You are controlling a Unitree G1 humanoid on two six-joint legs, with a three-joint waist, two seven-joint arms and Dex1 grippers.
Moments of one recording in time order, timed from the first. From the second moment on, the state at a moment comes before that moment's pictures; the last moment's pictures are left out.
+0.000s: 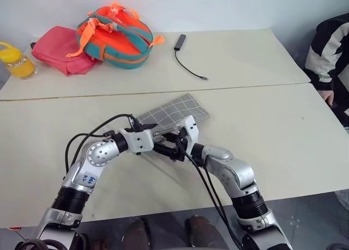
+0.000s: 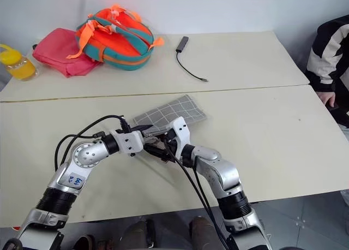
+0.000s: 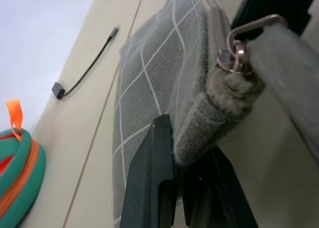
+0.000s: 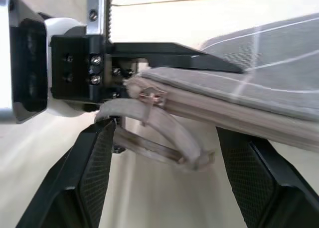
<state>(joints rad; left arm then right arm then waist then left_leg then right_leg) -0.39 0.55 -0.14 0.09 0.32 -0.31 -0.50 -0.45 -0.08 0.24 -0.07 0.40 0.66 0.62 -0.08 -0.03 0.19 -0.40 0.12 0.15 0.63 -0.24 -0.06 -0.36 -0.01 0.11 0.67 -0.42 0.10</state>
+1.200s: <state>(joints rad) -0.20 0.68 0.08 0.02 0.00 -0.31 -0.59 -0.54 -0.39 0.12 0.13 0.33 0.48 0.73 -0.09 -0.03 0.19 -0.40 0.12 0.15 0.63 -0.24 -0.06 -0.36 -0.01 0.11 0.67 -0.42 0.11</state>
